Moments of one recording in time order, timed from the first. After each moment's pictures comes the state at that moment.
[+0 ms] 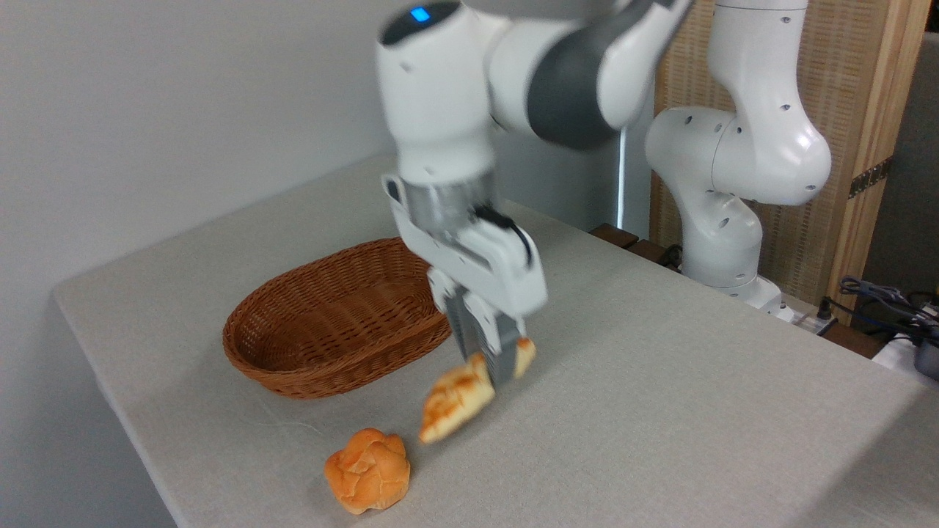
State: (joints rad) arm 0.12 -0.17 -0.08 -2.13 0.01 1.94 0.88
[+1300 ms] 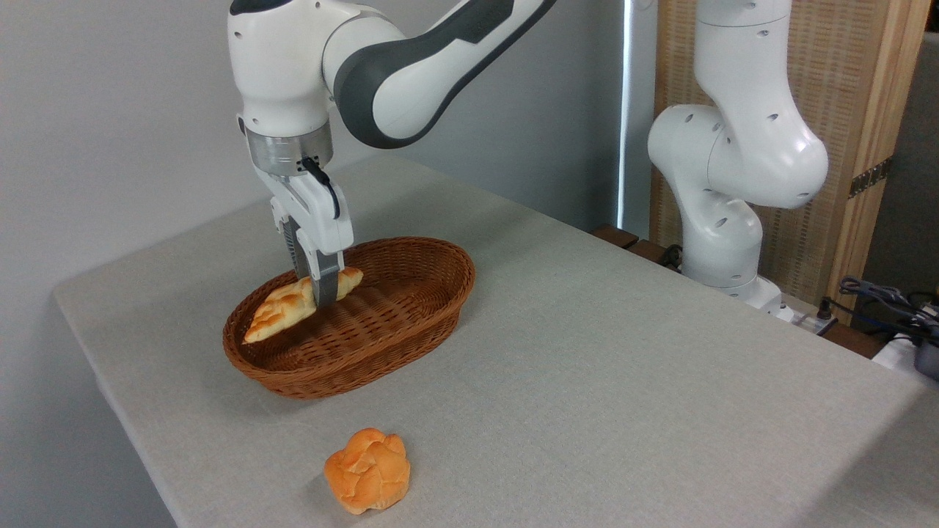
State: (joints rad) arm 0.00 0.06 -0.34 -1.92 -0.18 2.08 0.60
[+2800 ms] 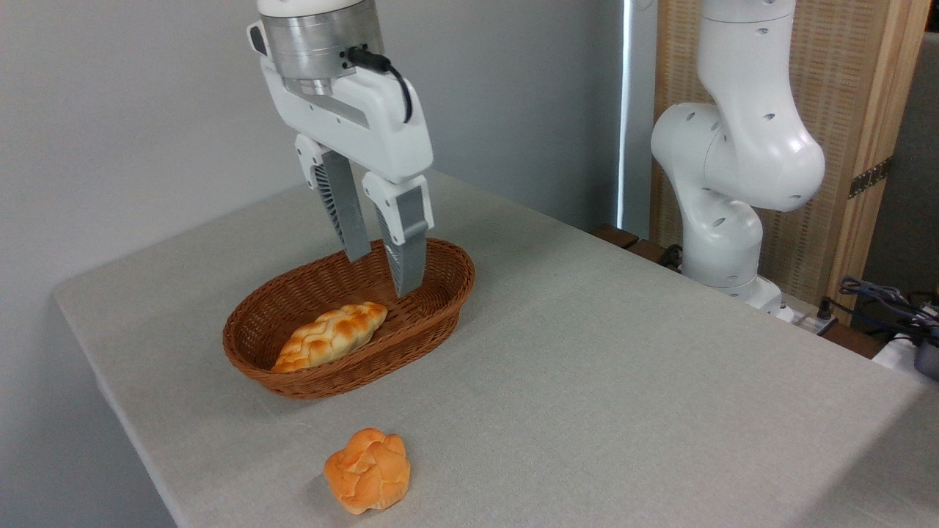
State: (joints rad) arm -0.09 0.01 0.07 -1.59 -0.04 1.59 0.75
